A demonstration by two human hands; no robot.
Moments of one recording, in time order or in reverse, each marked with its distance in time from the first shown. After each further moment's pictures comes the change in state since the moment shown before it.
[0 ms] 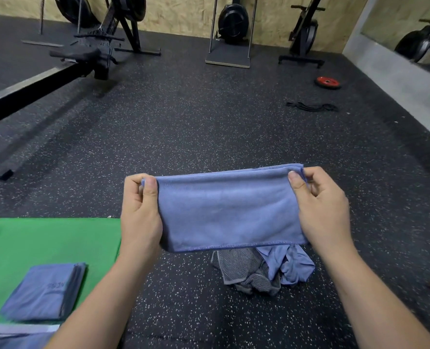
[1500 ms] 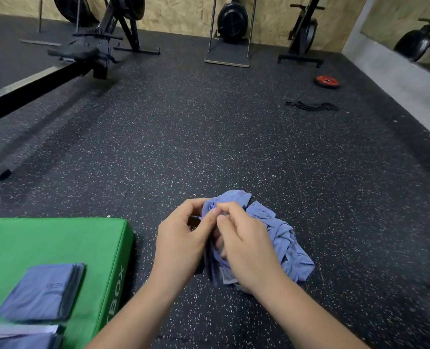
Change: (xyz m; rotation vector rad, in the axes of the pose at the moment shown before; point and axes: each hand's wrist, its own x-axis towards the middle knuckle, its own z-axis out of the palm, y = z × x) left_hand -0.058 0.020 0.025 0.233 -0.341 -0.082; right_hand -0.078 -0.034 0.078 0.118 -0.458 0.026
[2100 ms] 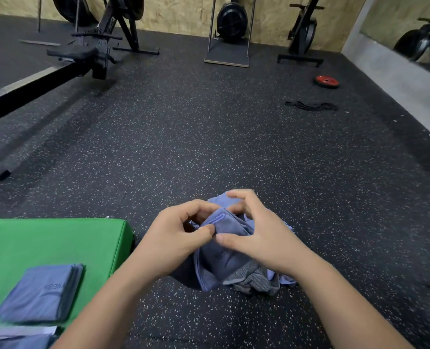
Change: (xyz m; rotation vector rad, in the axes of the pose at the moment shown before) left_hand 0.020 0.003 -0.032 0.025 -0.411 0.140; right_hand 0.019 0.007 -0.054 -0.152 -0.312 0.019
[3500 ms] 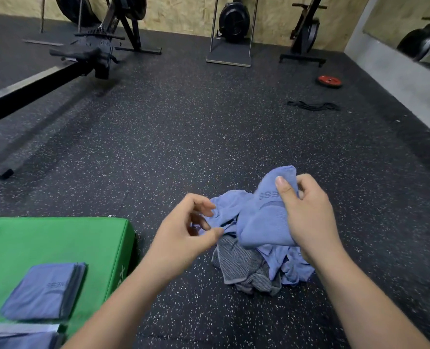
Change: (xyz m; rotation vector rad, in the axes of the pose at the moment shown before) left_hand -0.005 -0.010 0.014 -0.026 0.148 -0.043; right_hand 0.010 0.025 -0.033 0.169 0.686 0.117
